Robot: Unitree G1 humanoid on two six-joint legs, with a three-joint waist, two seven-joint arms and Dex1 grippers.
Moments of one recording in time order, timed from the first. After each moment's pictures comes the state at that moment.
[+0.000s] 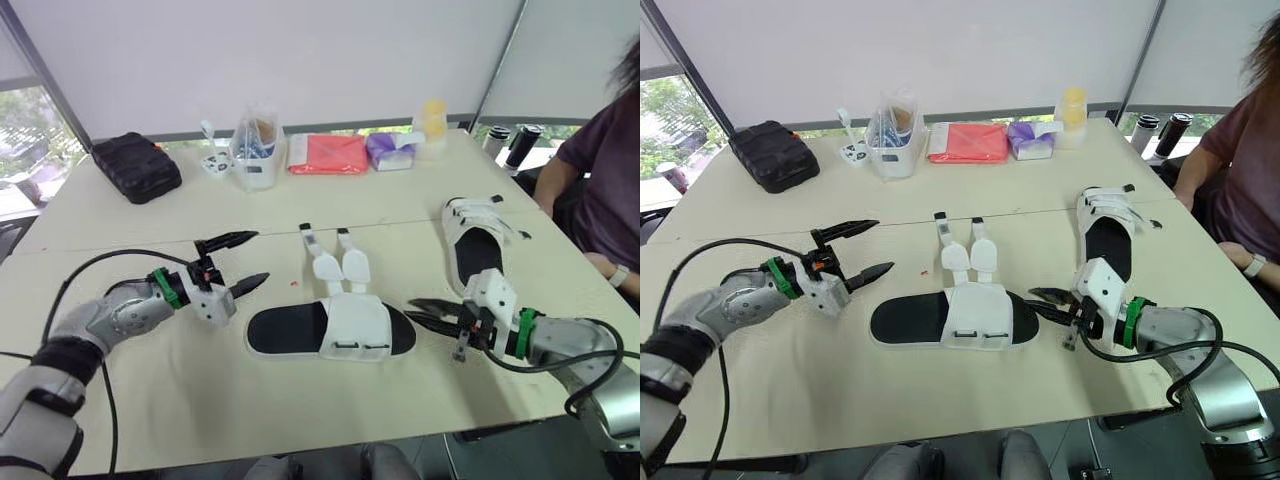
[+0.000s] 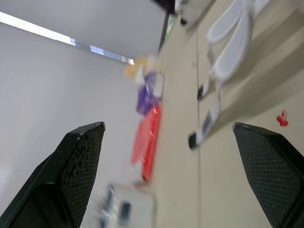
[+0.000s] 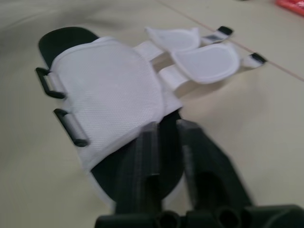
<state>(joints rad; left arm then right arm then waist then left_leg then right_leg) -0.56 0.84 -0.40 0.55 0.20 -0.95 -0.20 -0.03 -0.78 -0.09 -0.38 0.36 0.36 0.96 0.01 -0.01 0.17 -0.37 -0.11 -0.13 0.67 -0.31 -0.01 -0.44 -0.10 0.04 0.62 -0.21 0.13</state>
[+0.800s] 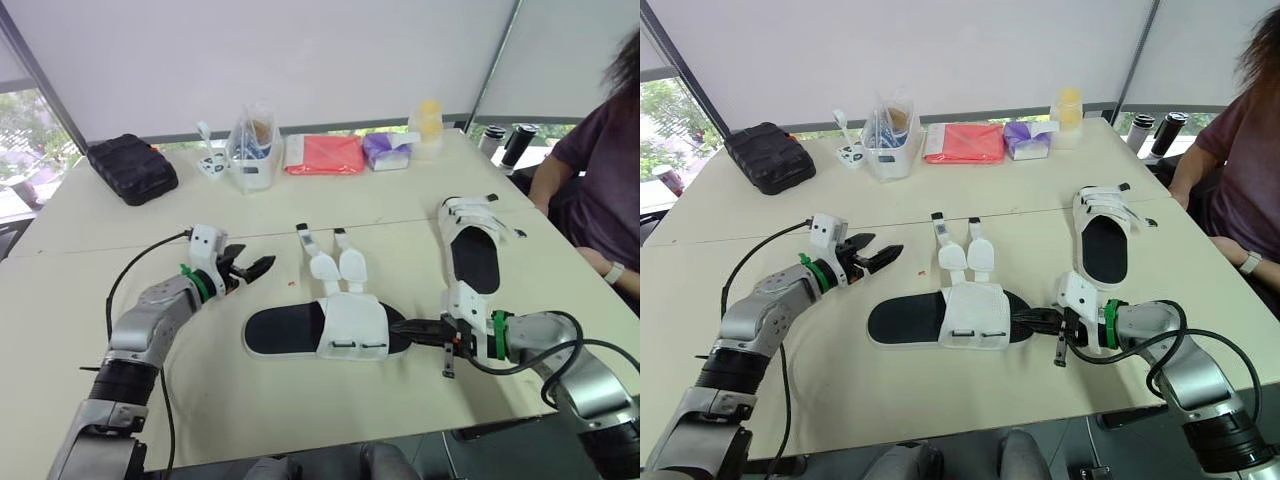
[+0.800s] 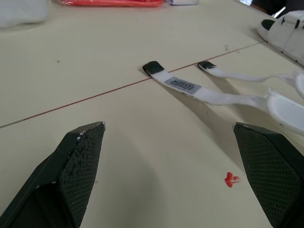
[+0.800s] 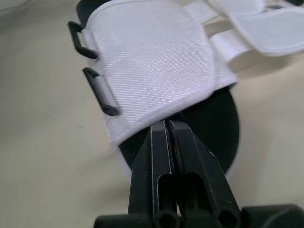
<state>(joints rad) -0.48 0.49 -0.02 0.21 -0.53 0.41 -0.54 -0.15 -0.78 0.09 -0.21 0.30 0.27 1.09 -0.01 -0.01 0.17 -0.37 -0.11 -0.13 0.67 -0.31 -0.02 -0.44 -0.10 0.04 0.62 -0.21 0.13</state>
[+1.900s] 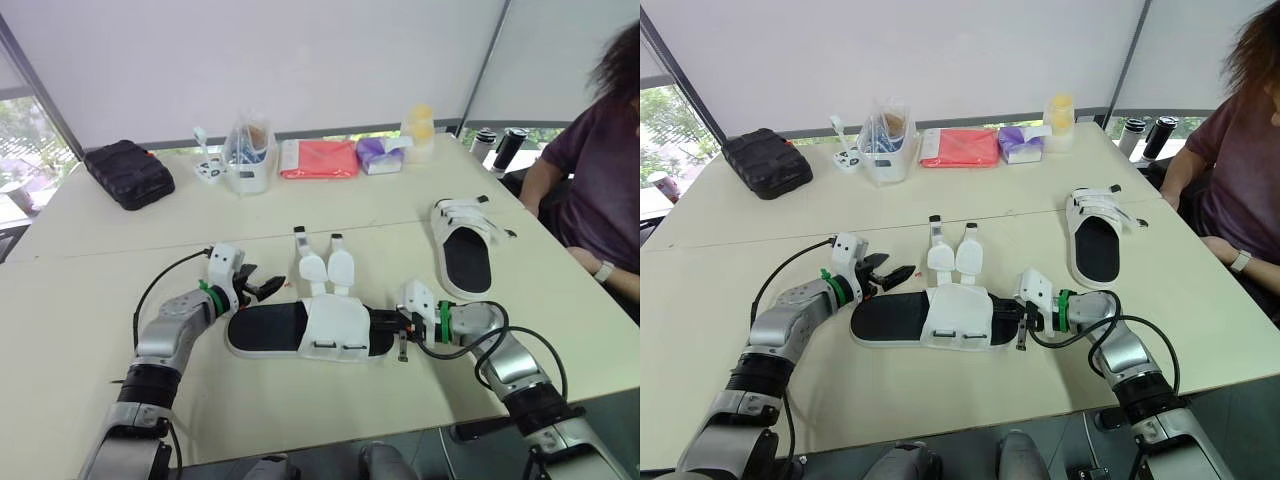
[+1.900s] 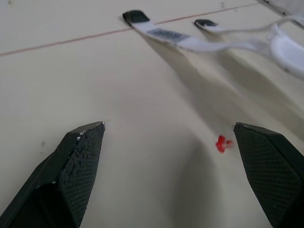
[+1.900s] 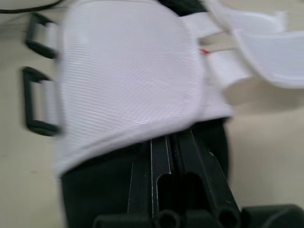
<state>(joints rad) -0.44 0.39 0.01 0.29 -0.36 0.41 -0.62 -0.38 -0.54 0.19 0.29 0.20 -0.09 1.09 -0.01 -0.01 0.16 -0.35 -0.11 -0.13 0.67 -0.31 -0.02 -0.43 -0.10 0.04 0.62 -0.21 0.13</state>
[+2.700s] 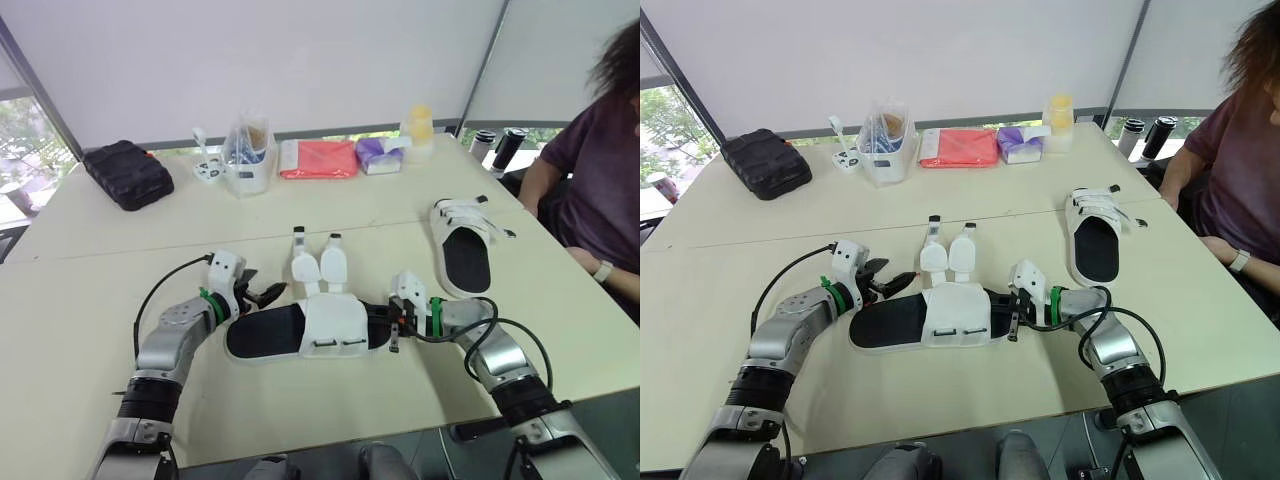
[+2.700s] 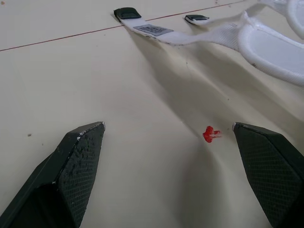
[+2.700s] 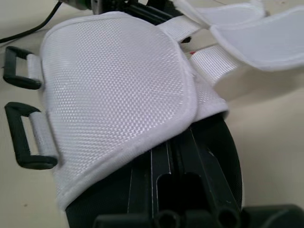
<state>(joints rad) -0.40 0.34 0.04 0.23 -0.32 0.43 -0.61 -0.42 -0.47 0.19 0.29 0.22 0.04 1.13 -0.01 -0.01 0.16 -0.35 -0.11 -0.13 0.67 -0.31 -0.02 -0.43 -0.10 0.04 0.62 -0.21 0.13</state>
